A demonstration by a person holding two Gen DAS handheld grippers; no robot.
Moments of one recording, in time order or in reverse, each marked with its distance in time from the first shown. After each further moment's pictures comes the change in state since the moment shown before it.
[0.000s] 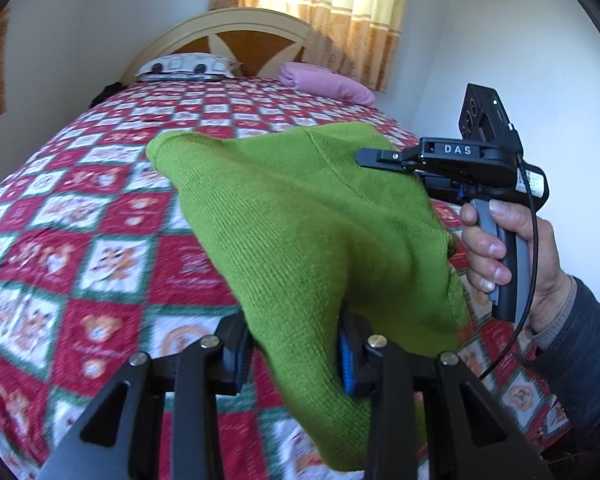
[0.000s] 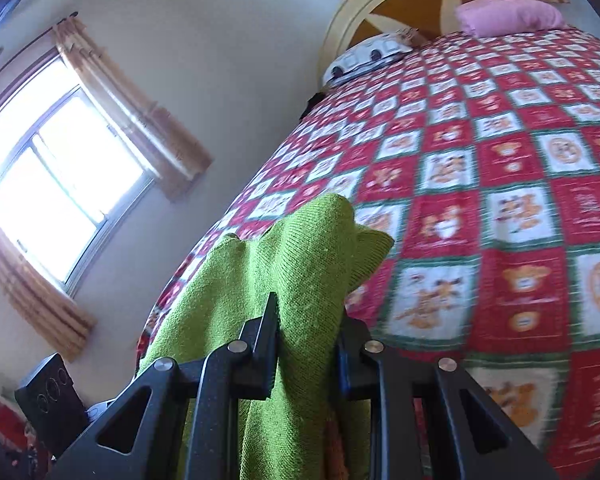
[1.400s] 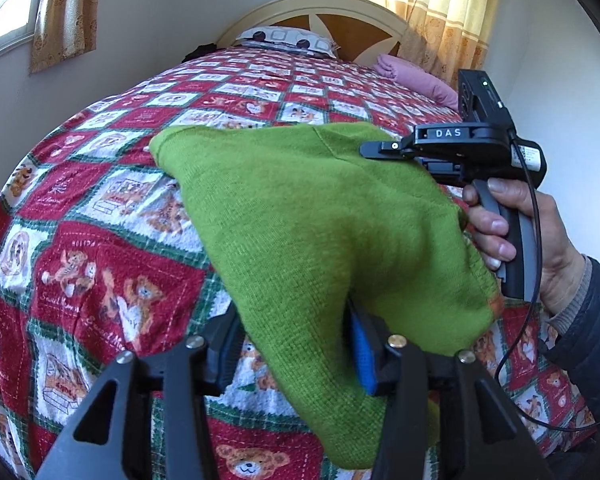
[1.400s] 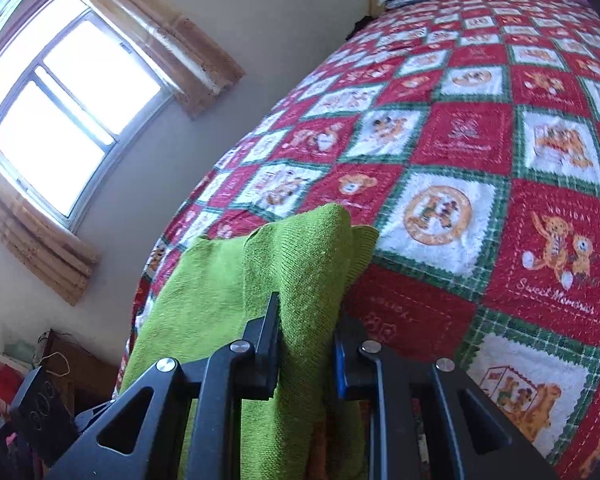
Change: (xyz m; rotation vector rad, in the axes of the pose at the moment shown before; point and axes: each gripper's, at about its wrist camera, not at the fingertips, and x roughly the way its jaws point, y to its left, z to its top) left arm -0.038 0.114 -0.078 -0.179 0.045 0.201; right arm 0.180 0.089 -0.047 -0.077 0.262 0.068
